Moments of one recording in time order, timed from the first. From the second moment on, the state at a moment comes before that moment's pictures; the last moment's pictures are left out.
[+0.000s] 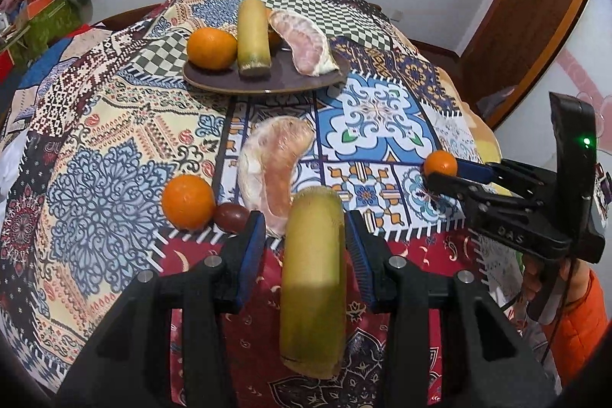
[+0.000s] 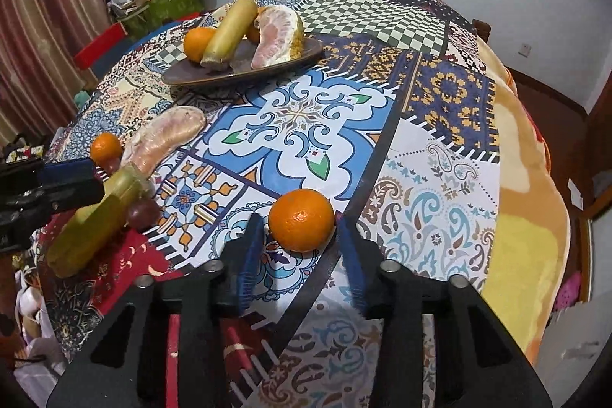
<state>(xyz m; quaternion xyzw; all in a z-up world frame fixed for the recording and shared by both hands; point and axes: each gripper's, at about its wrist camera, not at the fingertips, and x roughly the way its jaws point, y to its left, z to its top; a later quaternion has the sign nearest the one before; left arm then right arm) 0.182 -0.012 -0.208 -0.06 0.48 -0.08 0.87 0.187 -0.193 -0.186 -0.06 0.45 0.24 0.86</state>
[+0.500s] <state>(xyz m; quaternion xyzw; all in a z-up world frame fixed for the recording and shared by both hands) 0.190 -0.022 -0.228 -0.05 0.50 -0.08 0.86 0.166 -0.195 -0.171 -0.04 0.44 0.26 0.86</state>
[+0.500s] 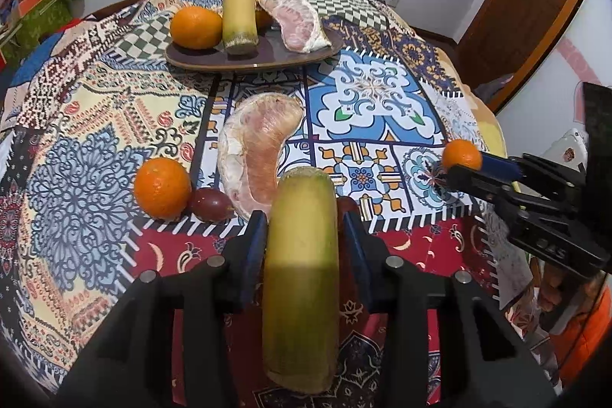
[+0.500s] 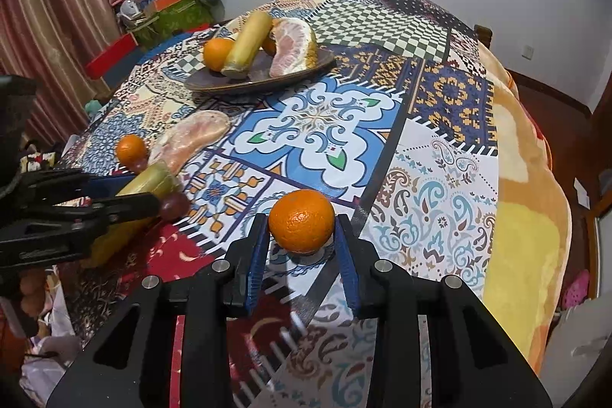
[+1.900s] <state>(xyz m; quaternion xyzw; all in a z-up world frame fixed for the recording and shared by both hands) 0.164 0.006 -0.124 -0.07 0.36 -0.07 0.93 0.172 -0.169 -0.112 -0.02 0.37 0.29 0.88</state>
